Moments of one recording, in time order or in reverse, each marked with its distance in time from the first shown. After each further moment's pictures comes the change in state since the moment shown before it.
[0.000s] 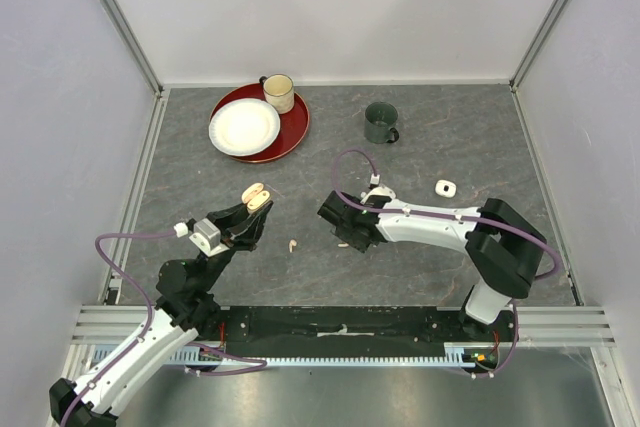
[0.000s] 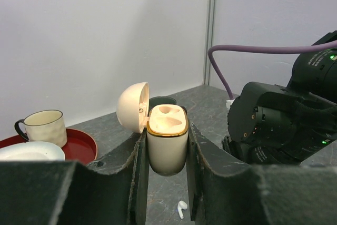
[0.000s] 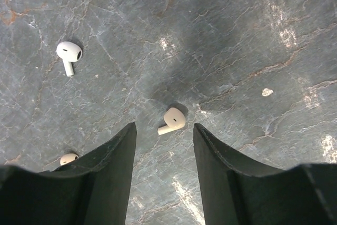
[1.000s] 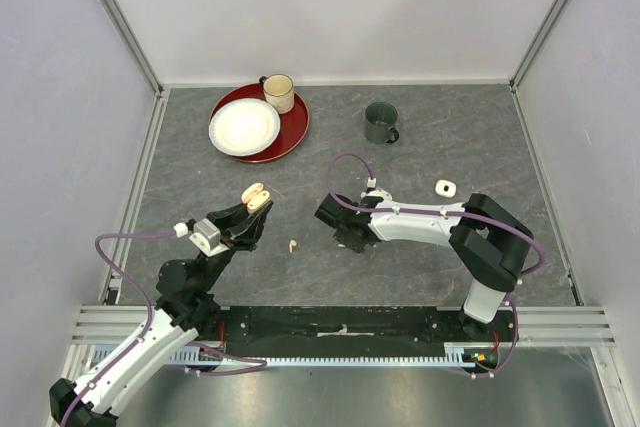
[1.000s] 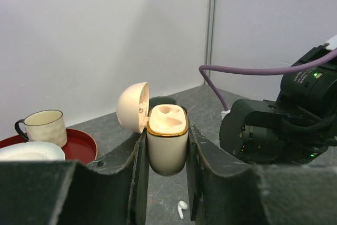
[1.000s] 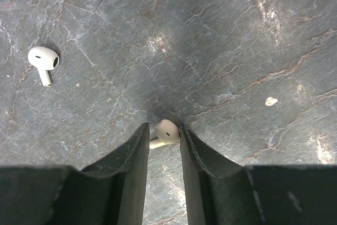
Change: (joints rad) left arm 0.000 -0.001 0.000 0.000 0.000 0.000; right arm -0.007 0.077 0.005 0.018 -0.016 0.001
